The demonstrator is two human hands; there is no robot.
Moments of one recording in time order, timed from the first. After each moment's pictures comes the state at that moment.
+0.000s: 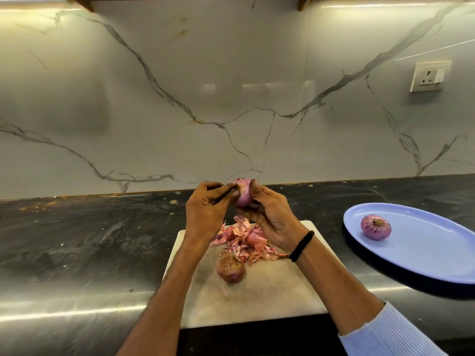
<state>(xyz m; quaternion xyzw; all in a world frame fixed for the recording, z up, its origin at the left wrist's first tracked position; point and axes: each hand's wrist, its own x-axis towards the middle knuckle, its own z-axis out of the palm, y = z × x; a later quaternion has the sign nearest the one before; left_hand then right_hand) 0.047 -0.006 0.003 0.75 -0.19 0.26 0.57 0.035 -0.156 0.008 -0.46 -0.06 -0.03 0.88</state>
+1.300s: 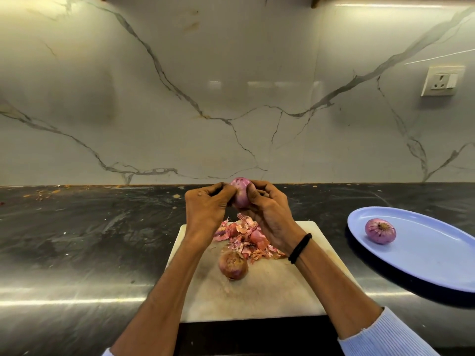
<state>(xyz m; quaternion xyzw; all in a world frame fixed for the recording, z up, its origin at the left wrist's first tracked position) 0.034 -0.010 0.014 0.69 -0.09 0.23 0.68 0.038 -0.147 -0.003 -0.52 -0.13 -0.07 0.84</state>
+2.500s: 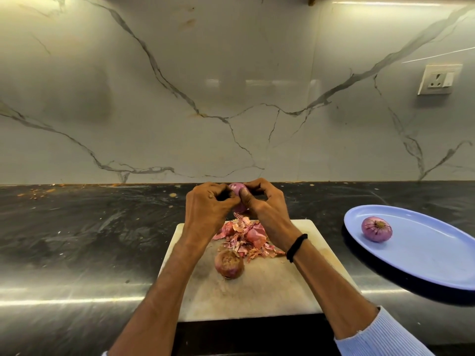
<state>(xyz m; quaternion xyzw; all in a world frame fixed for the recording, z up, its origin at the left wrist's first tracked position) 0.041 -0.006 0.005 0.80 -0.18 0.32 0.48 0.042 -0.154 -0.008 -0.69 -0.14 -0.18 0.69</state>
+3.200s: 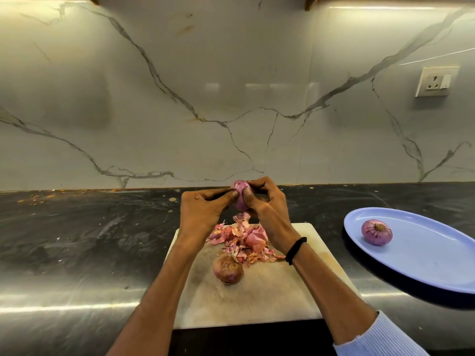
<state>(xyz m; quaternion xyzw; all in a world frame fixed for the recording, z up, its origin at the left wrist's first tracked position) 0.037 -0.006 0.013 0.71 -0.11 0.19 0.67 0.049 -0.156 -0.006 -0.67 -0.14 -0.22 0.69</state>
